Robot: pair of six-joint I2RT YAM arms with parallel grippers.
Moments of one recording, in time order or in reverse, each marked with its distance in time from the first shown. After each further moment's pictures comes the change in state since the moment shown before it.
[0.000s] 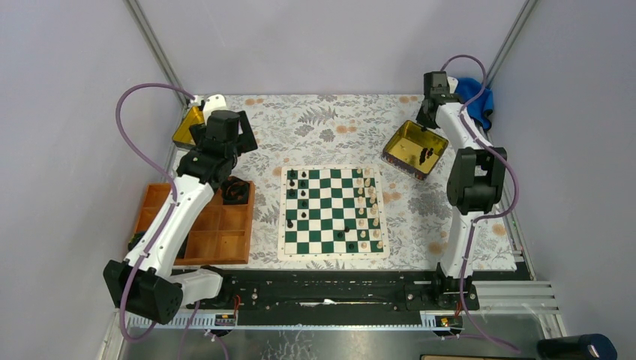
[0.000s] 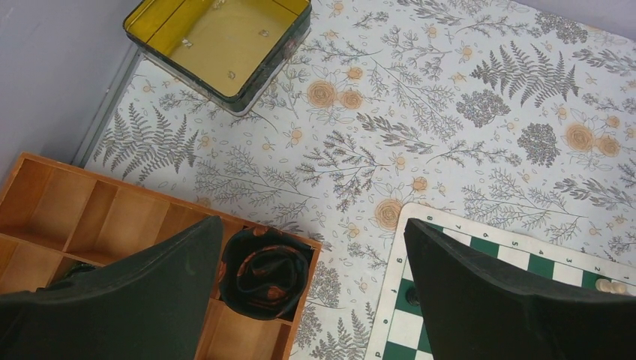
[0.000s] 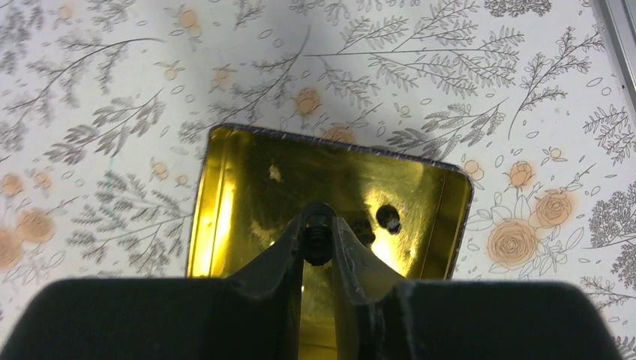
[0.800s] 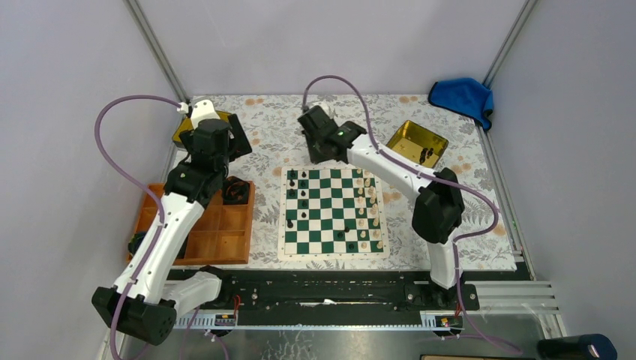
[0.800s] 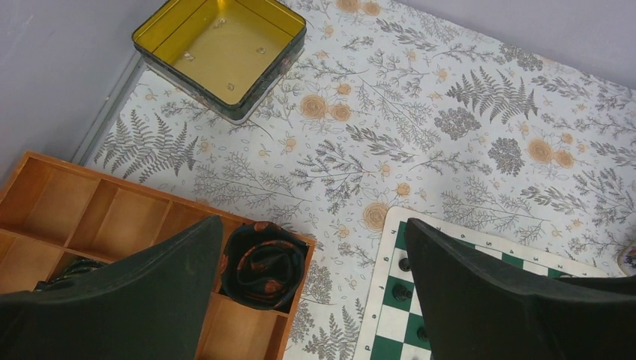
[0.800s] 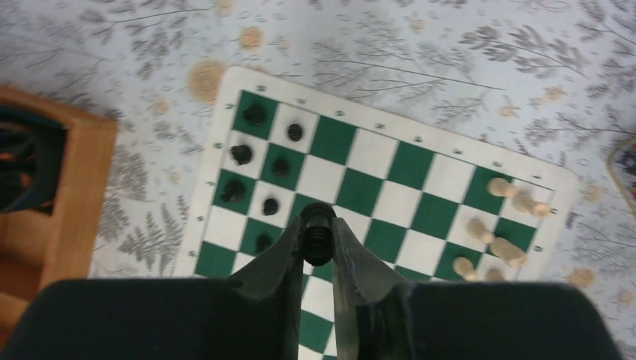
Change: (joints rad) left arm -0.014 -0.129 -0.042 -0.001 0.002 -0.018; right arm 0.742 -0.129 -0.003 -0.110 -0.023 0.005
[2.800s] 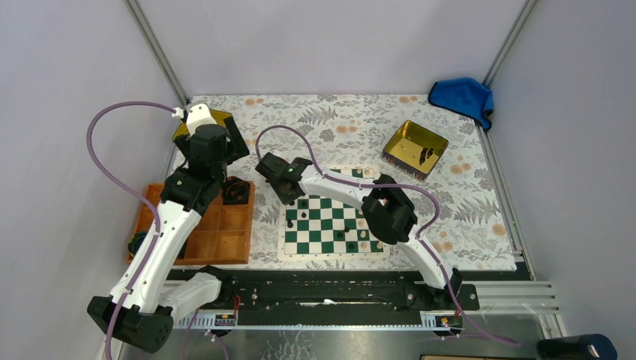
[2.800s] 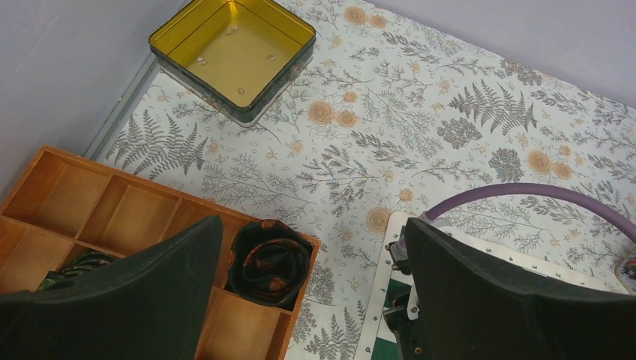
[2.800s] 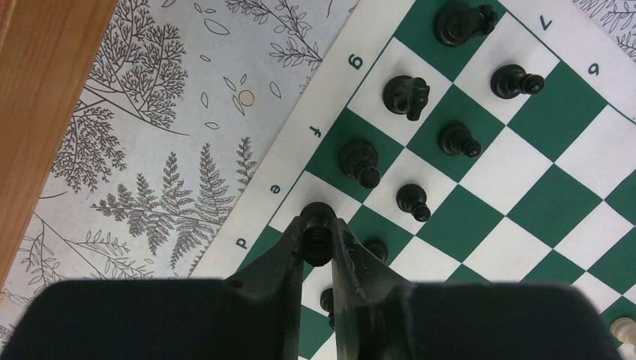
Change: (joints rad) left arm -0.019 -0.062 -0.027 -0.004 -0.053 -0.018; right arm 0.244 0.348 0.155 -0.035 -0.030 -0.063
